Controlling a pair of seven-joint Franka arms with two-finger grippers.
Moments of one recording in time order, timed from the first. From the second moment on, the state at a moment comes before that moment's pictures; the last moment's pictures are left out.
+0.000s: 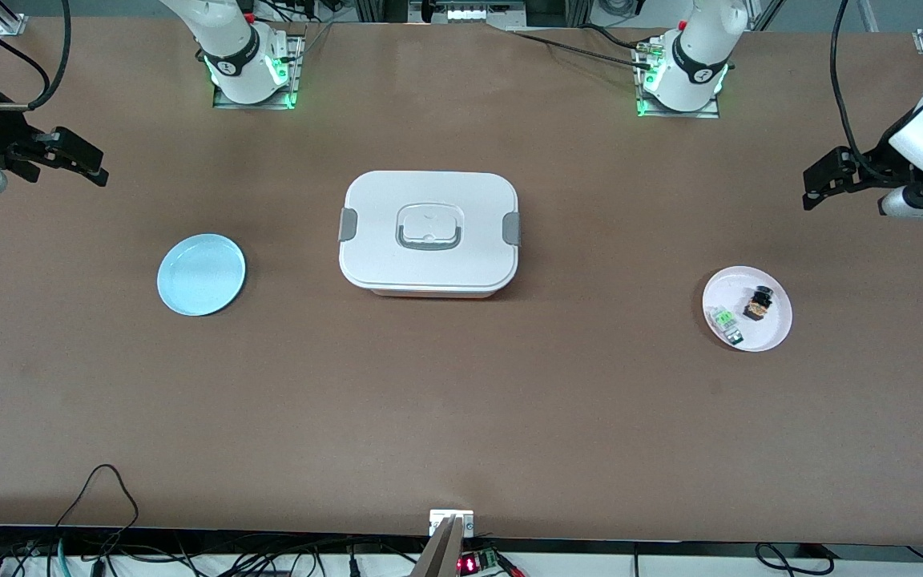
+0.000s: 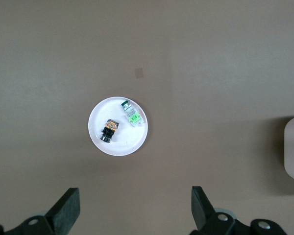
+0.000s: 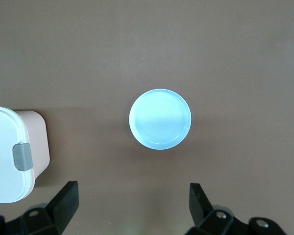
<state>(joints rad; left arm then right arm) 0.04 0.02 -0.10 -1.57 0.02 1.61 0.00 0.01 -0.07 0.02 -1.69 0.00 1.59 0.08</state>
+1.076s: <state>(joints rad) 0.10 0.16 -0.10 -1.79 0.02 1.81 0.34 0.00 -0.07 0.02 -1.69 0.00 1.59 0.08</state>
